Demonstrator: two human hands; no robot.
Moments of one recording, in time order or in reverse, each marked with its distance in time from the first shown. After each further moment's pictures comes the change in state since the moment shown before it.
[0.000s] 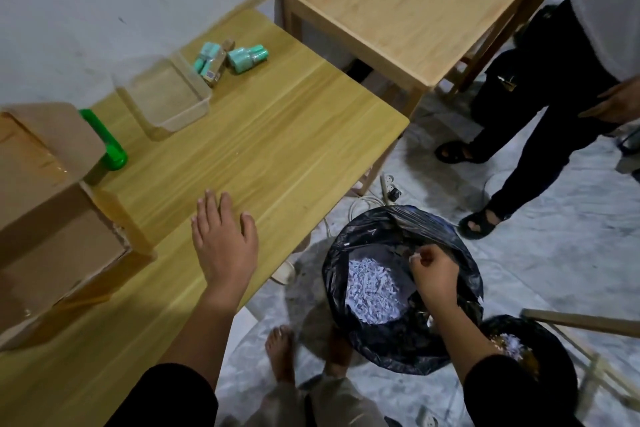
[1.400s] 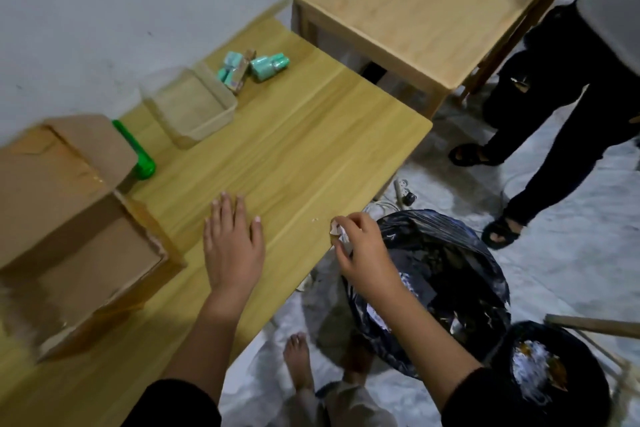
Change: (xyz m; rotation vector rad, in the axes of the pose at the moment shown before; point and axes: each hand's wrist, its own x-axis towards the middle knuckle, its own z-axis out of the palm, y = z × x) left_hand 0.016 -0.028 -0.007 0.068 -0.085 0.106; right_hand -0.058 -0.116 0.061 -0.077 -0.242 -0.745
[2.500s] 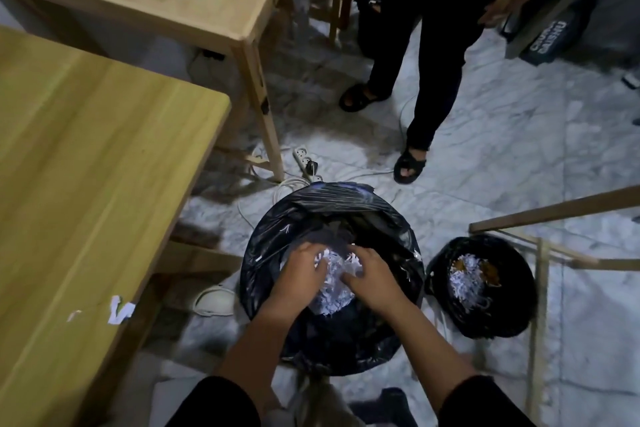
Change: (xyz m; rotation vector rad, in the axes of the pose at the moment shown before) left_hand -0.065 0.246 0.202 -0.341 -0.821 0.458; right_hand -0.083 0.248 -0.047 0.284 -0.078 0.770
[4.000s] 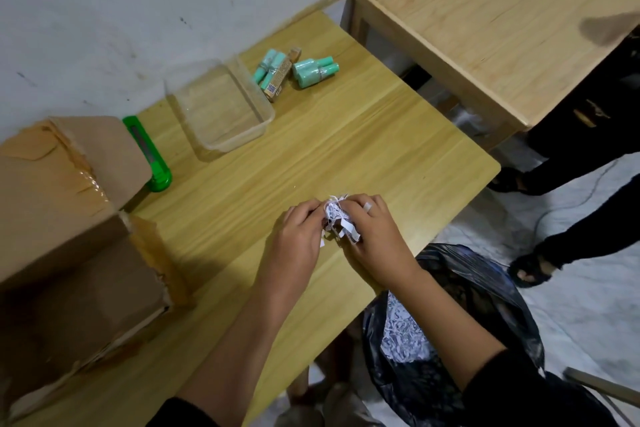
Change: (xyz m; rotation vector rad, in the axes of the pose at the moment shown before) left_hand -0.153 -0.124 -0.249 0.059 0.837 0.047; right_hand -0.009 -0.301 0.146 -0.293 -0.011 -1.057
